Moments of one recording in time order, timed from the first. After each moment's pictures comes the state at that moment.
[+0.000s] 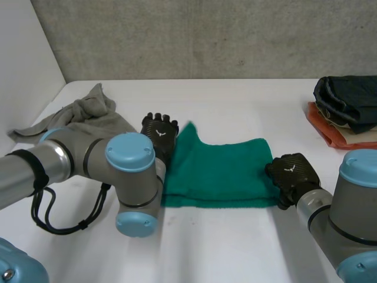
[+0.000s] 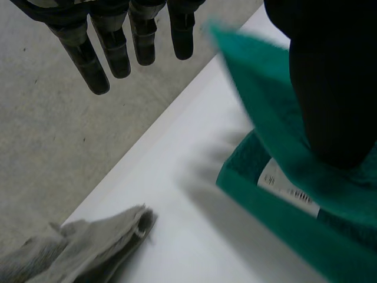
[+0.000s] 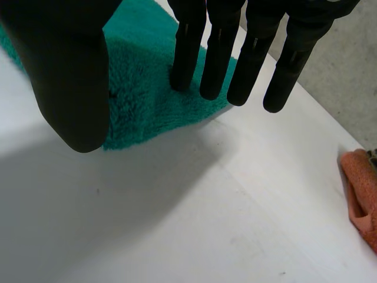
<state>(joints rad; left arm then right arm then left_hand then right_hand) 4.03 -2.39 -1.20 3.47 -1.88 3.63 1.93 -1.19 1.85 -0.26 1.53 2.64 0.22 0.23 0.23 0.23 0.05 0.62 0.60 0.58 0.58 0.38</state>
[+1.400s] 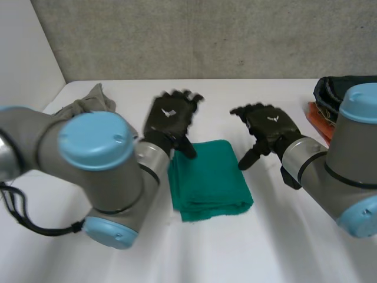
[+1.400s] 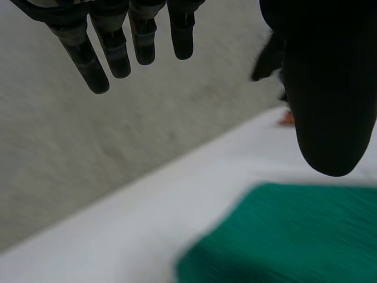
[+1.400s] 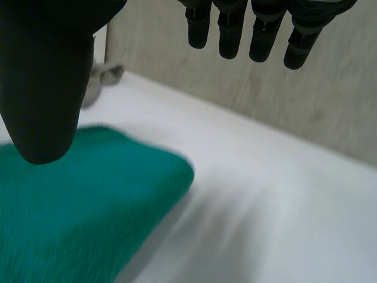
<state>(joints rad) 3.97 -2.11 -1.34 3.40 -1.69 3.22 1.99 -1.17 1.47 -0.02 1.39 3.09 0.22 0.22 0.22 0.22 0.05 0.23 0.22 0.20 0.21 0.04</state>
